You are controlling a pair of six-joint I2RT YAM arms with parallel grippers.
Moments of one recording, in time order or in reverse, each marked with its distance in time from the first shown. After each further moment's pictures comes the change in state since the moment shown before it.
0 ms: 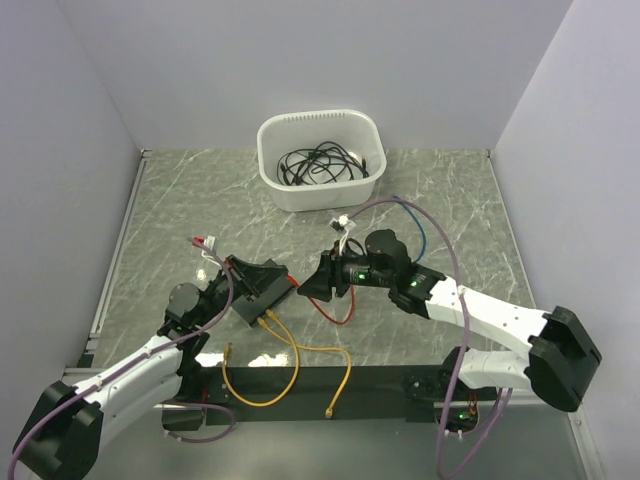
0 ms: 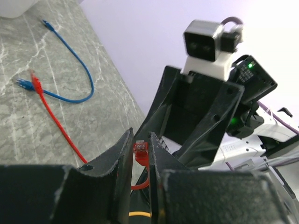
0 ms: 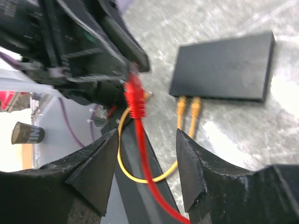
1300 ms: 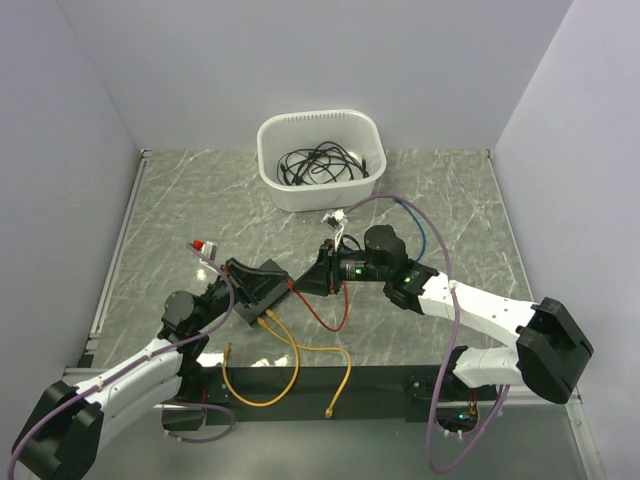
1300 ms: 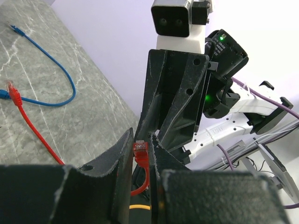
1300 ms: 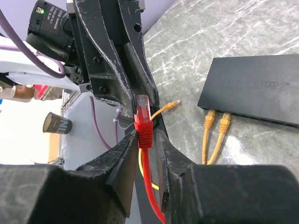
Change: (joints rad) left arm -0.011 -0.011 -0.046 0.150 0.078 0.013; right arm -0.020 0.043 0.015 0.152 -0.148 0.065
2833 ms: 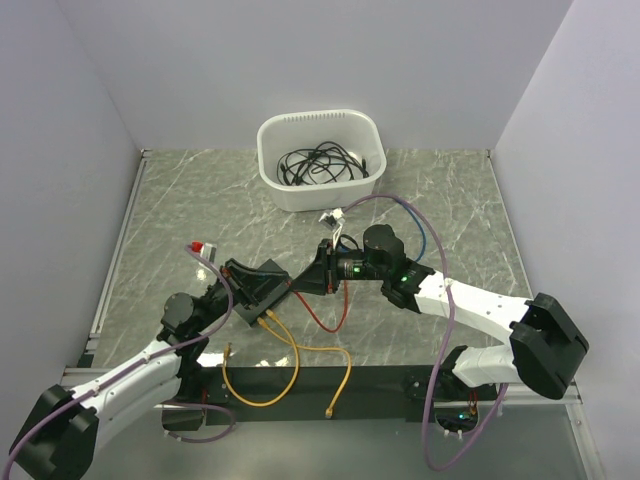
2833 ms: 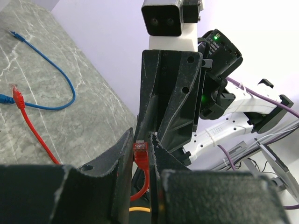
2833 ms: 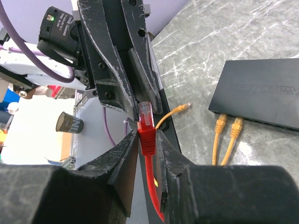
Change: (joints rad) left arm -0.030 -0.034 0.000 -0.024 -0.040 0.025; right arm 0.000 0.033 -0.002 0.076 -0.043 0.060
